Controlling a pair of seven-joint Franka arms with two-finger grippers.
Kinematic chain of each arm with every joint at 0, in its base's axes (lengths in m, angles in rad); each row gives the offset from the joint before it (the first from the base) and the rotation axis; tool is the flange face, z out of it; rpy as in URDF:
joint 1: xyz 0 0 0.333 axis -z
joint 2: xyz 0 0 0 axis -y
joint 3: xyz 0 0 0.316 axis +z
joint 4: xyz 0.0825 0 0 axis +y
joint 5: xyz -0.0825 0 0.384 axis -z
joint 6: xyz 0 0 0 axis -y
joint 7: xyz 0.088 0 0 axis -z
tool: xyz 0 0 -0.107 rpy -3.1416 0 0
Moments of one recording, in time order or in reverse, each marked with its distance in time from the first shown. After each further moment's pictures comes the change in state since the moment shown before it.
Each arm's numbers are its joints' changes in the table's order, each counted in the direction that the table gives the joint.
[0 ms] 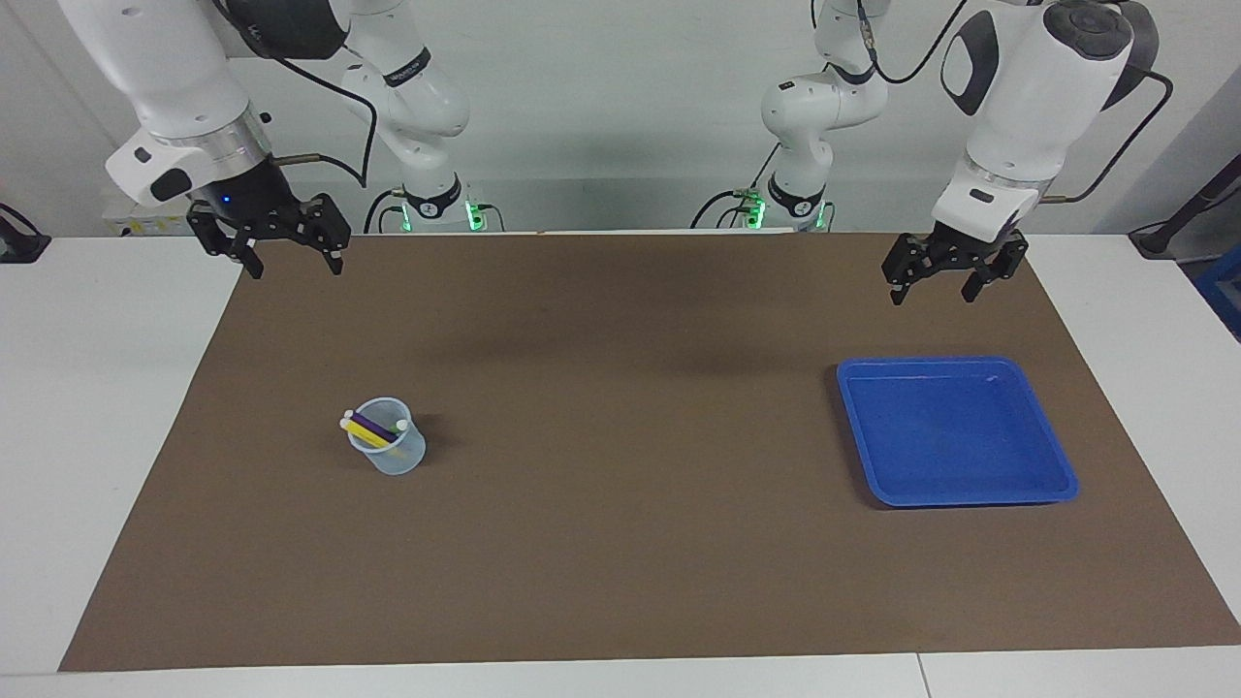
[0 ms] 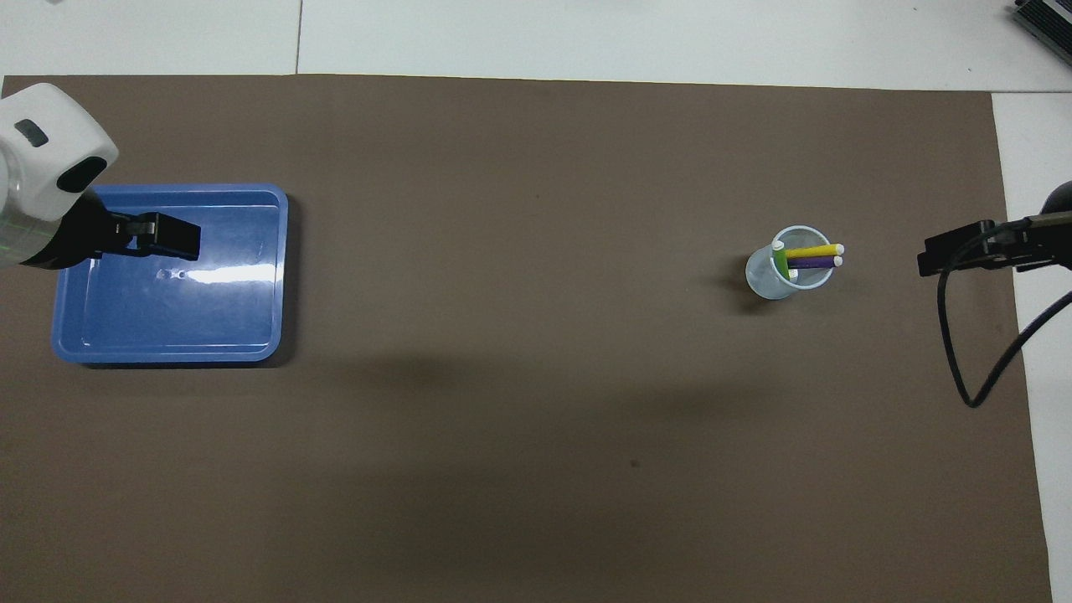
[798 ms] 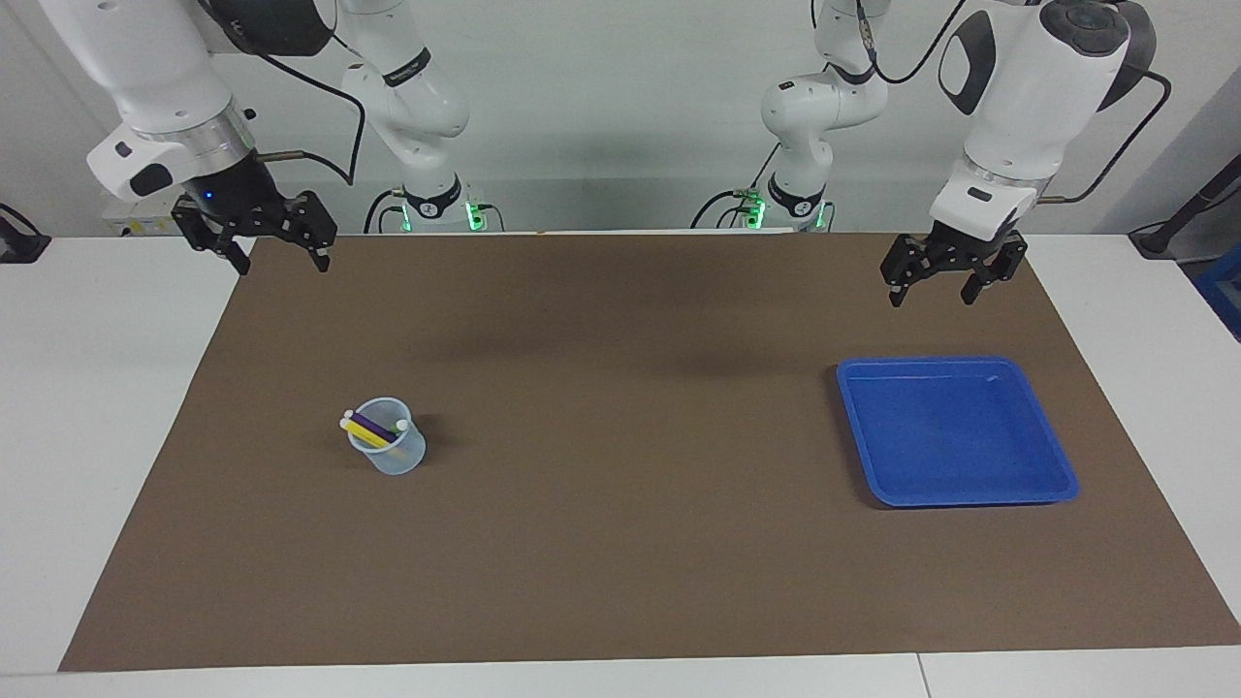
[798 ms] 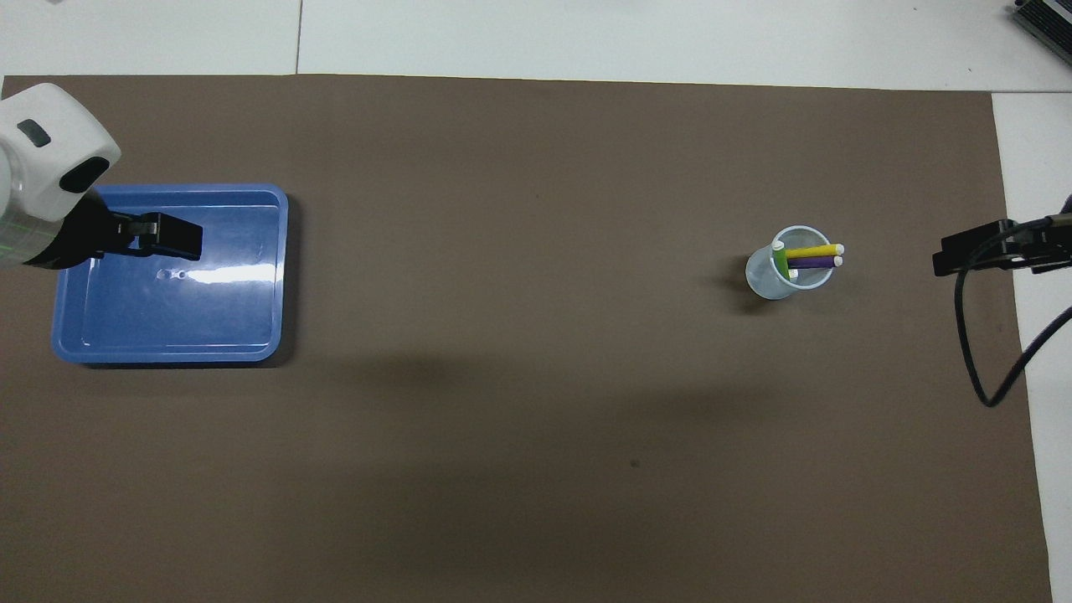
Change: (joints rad) left arm 0.004 -0.001 -0.001 0.000 0.000 0.025 0.000; right arm 0.023 0.004 -0.003 -0.004 0.000 -0.009 -0.005
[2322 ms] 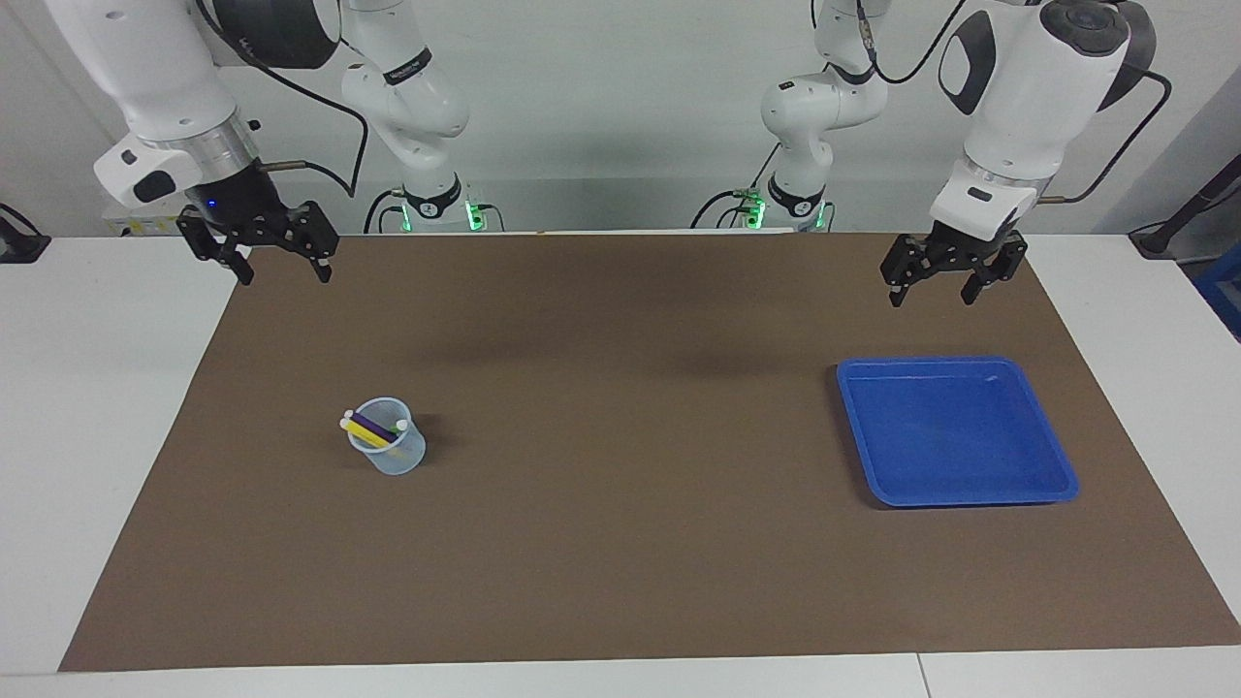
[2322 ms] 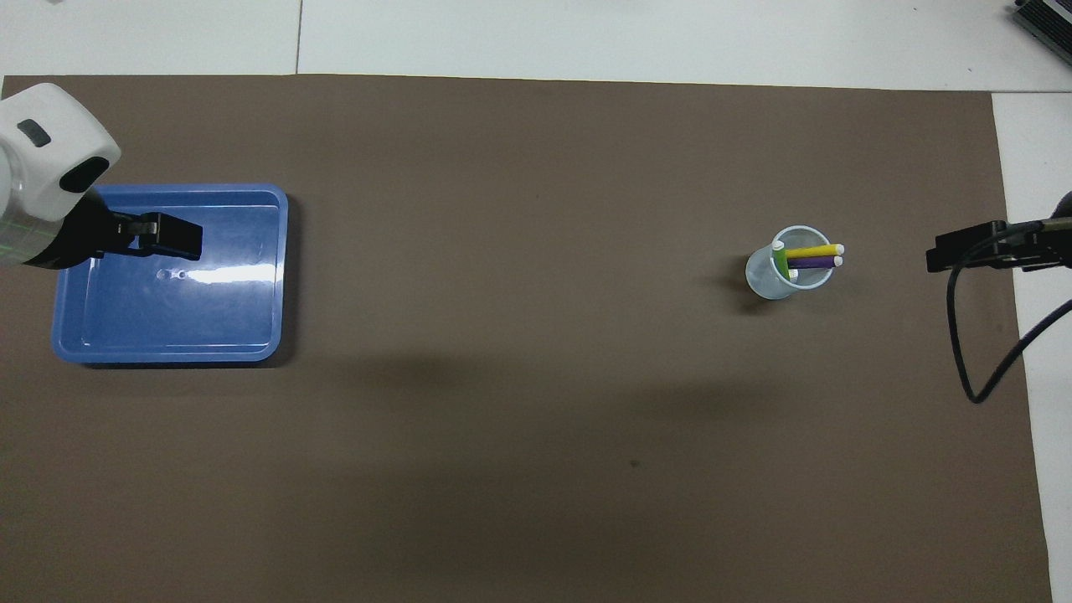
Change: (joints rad) left arm 0.000 0.000 0.000 0.000 0.000 0.000 0.000; right arm 0.003 0.029 -0.010 0.053 -0.019 0.061 0.000
